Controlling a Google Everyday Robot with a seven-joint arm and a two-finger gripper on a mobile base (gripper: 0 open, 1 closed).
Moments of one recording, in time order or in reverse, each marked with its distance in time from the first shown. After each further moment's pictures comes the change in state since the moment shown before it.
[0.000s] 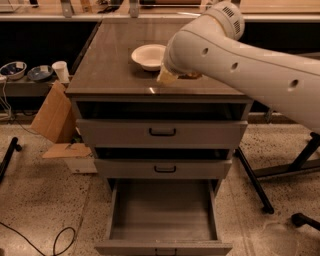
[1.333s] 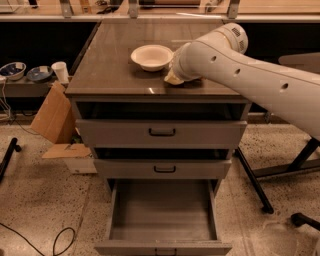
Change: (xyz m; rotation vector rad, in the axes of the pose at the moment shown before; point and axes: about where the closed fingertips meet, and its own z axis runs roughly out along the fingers) arm 0.038 -0.007 0.055 -0.007 -0.047 0.019
